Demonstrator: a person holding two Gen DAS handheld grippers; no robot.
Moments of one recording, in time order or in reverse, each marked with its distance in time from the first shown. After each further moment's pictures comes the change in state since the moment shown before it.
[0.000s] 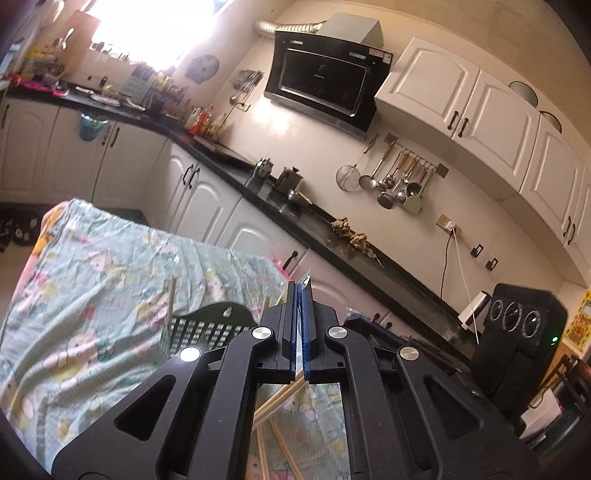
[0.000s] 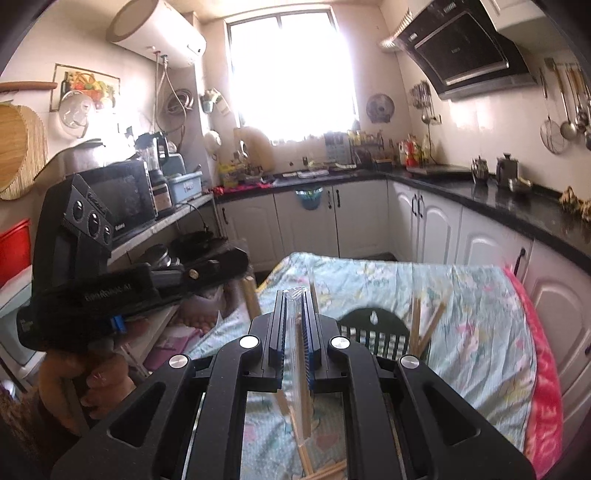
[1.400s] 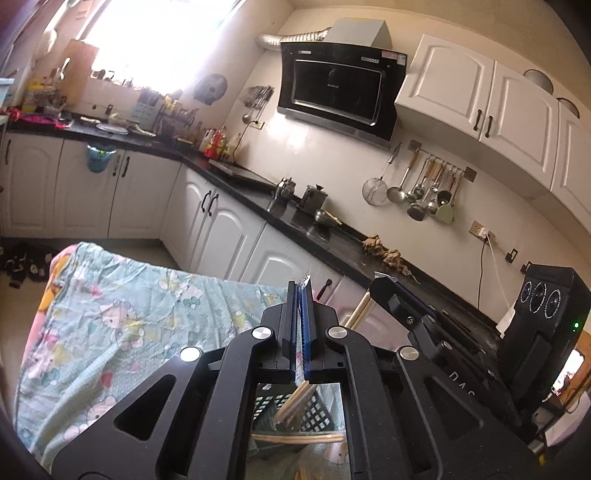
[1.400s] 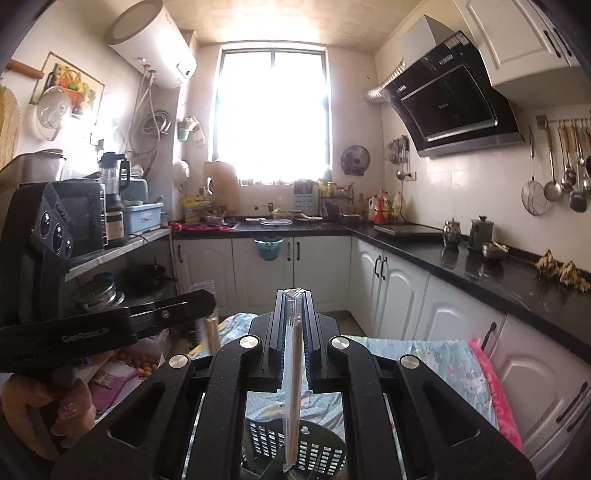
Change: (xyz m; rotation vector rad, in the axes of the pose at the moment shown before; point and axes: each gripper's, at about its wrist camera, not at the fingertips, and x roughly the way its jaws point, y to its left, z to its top) left arm 0.067 0.031 0.048 0.066 -0.053 0.112; right arm 0.074 -0.059 0.043 -0.078 -0.153 -0.163
